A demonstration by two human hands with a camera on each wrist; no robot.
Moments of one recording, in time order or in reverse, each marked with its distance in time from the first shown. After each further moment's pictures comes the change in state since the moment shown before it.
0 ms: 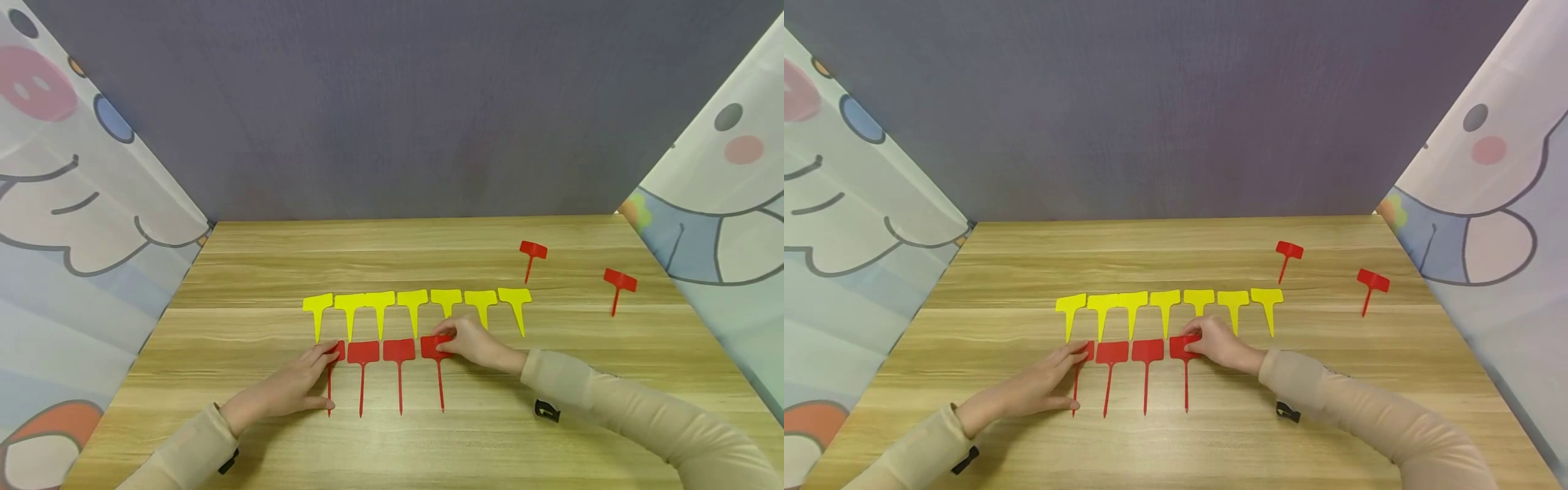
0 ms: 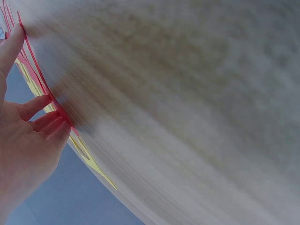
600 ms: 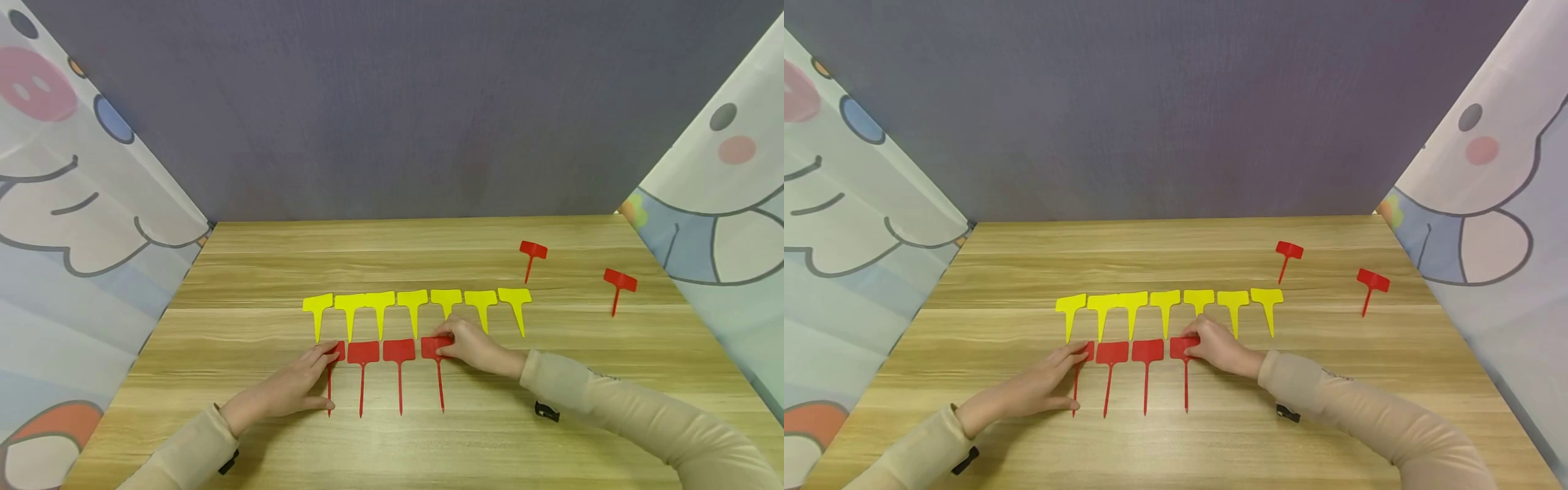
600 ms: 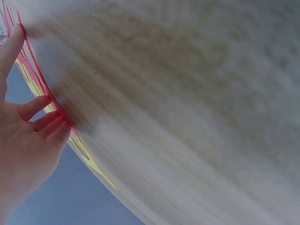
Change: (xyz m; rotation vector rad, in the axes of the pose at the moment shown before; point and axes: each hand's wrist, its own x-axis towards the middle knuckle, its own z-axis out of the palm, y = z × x) left_hand 0.000 0.000 0.000 0.012 0.006 0.011; right_hand -0.003 -0.001 0.005 -0.195 0.037 -0.076
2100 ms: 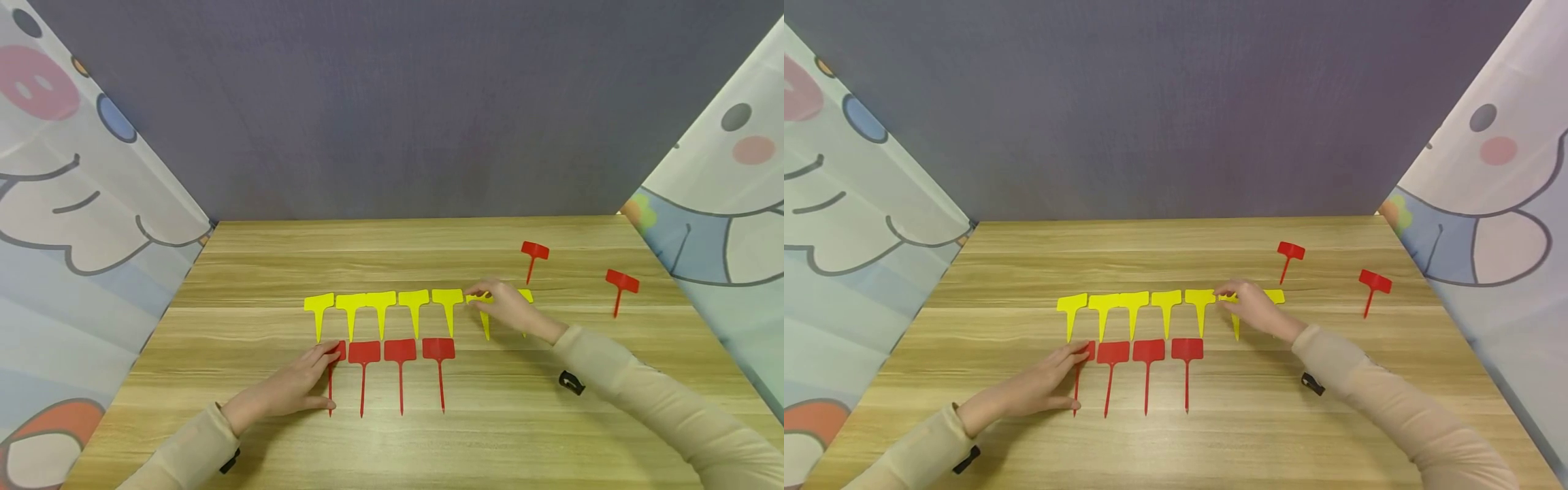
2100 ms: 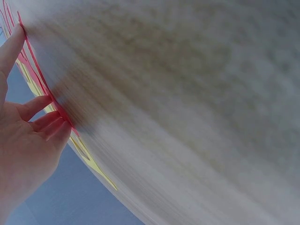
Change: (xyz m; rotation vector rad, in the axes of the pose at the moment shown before) left_hand 0.000 0.000 0.001 0.009 -0.010 -0.011; right_hand 0.012 0.039 -0.068 -0.054 0.109 -0.075
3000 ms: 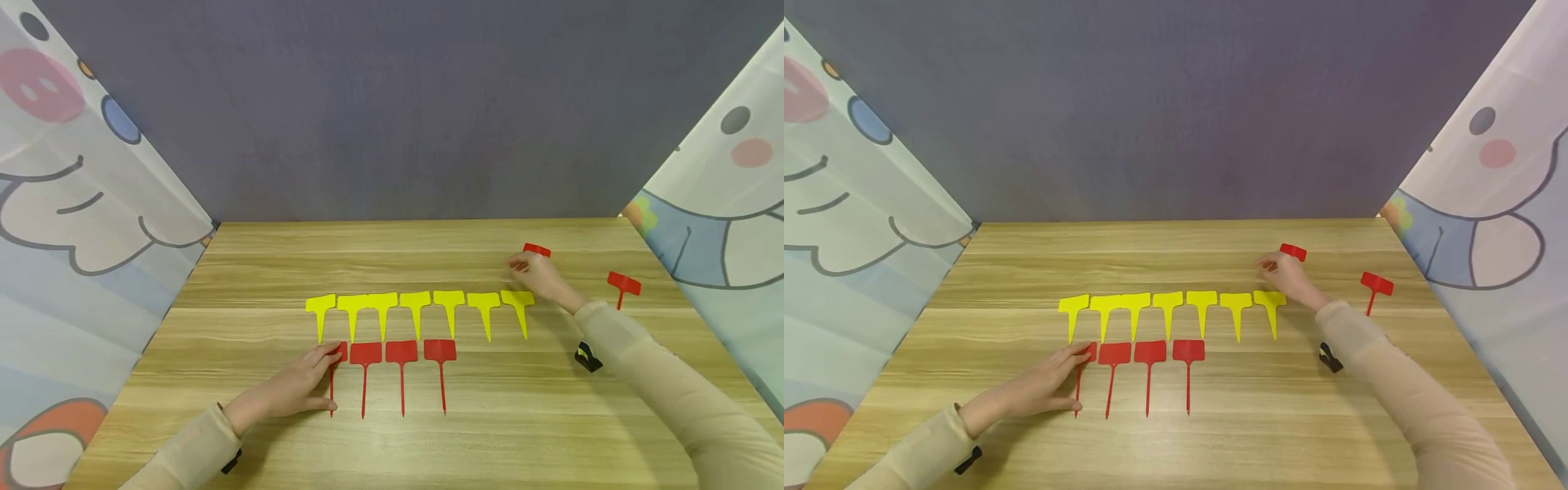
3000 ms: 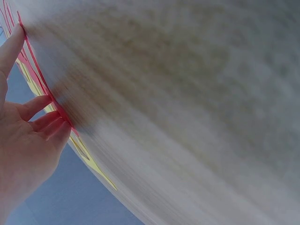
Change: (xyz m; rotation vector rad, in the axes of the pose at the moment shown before) left_hand 0.000 0.001 0.000 0.017 0.020 0.018; right_hand 0.011 0.061 -0.049 -0.024 0.040 0.199
